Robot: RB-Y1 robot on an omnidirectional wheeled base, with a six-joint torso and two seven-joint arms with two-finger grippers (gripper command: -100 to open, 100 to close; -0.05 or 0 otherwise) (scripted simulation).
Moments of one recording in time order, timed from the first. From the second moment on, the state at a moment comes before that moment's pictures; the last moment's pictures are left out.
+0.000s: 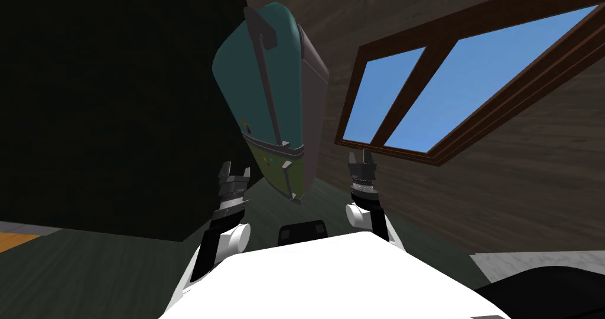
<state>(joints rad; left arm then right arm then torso) 0.52 0.04 0.01 -2.22 0.10 -0.39 0.08 0.49 0.04 -0.04 -2.23 0.01 -0.61 -0.07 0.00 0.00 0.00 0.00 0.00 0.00</state>
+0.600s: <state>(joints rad) 0.52 0.04 0.01 -2.22 0.10 -0.39 0.08 0.49 0.04 -0.04 -2.23 0.01 -0.61 -0.07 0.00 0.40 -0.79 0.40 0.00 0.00</state>
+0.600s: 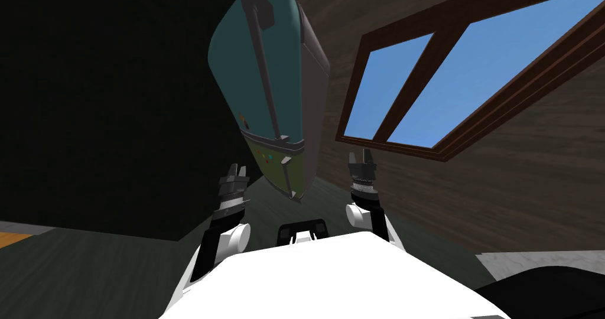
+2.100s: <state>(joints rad) 0.25 0.16 0.16 -2.16 0.07 -0.17 0.00 0.49 0.04 -0.04 -2.23 0.01 -0.61 -0.07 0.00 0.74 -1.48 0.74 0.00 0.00</state>
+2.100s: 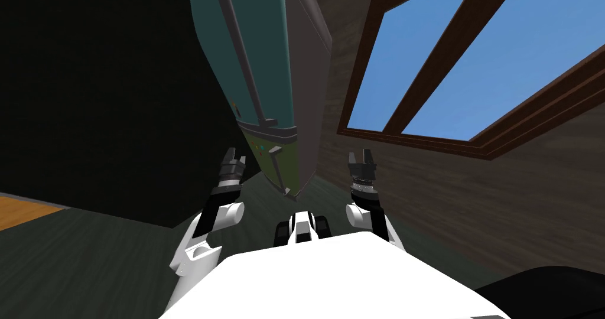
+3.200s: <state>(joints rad) -0.04 0.18 0.31 -2.09 0.04 0.07 -0.09 0.49 0.04 -0.04 -2.23 0.01 -0.61 -0.07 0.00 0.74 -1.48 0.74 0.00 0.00</state>
